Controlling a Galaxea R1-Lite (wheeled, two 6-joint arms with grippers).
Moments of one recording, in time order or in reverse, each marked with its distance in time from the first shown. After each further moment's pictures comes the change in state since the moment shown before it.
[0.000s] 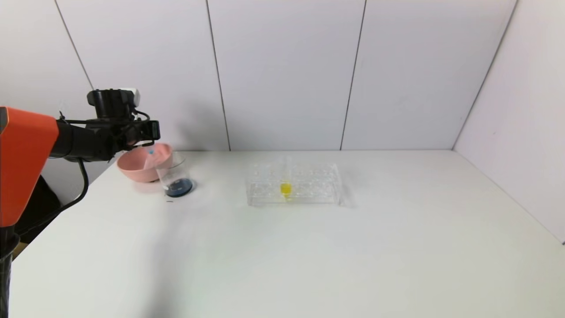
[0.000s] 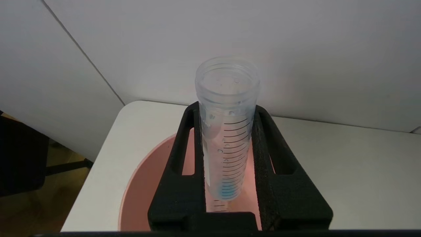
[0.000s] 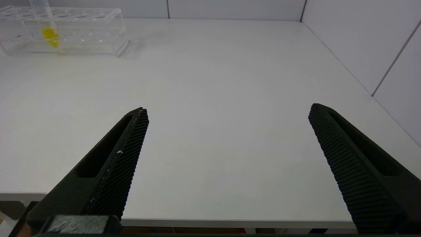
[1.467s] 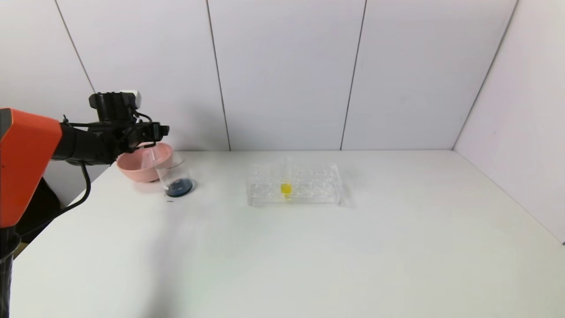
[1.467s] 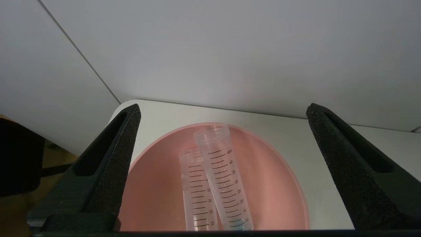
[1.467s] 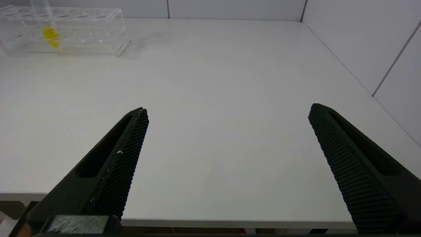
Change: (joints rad) left arm -0.010 0.001 0.033 -0.049 -0.002 -0.001; right arm 0.000 0.000 0.000 0.000 0.000 0.000
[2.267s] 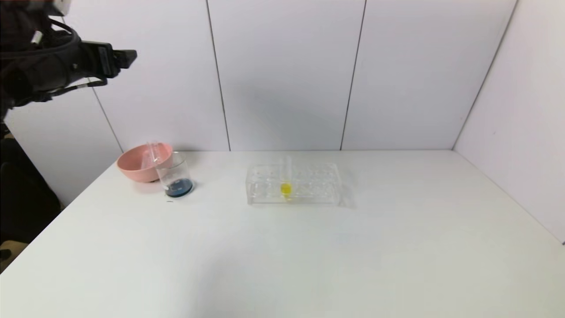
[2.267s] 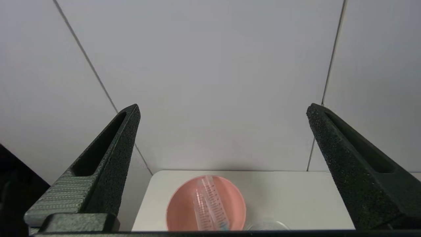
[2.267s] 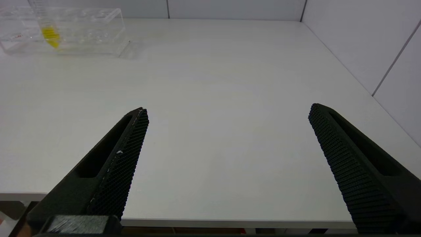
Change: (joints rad) left arm -0.090 -0.592 0.232 0.041 -0.010 0.100; right arm 0.000 0.000 0.000 0.000 0.000 0.000
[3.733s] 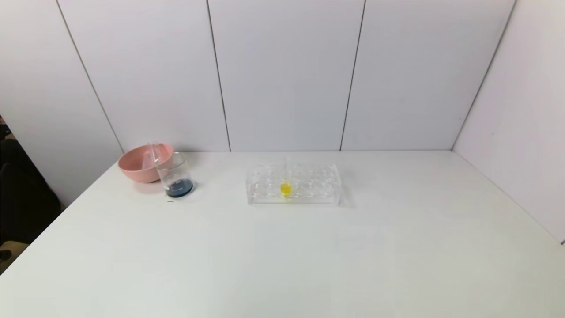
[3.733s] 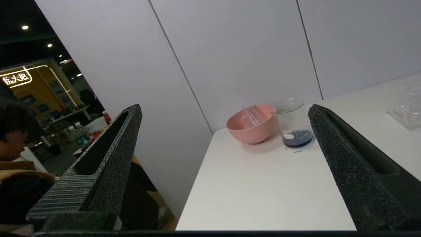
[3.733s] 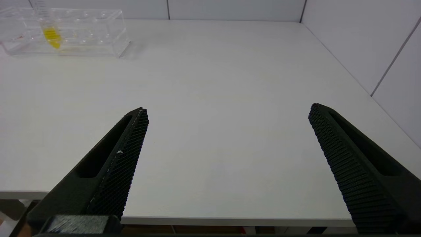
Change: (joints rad) left arm 0.043 -1.441 1.235 -0.051 -0.062 0.283; right arm 0.000 0.000 0.000 0.000 0.000 0.000
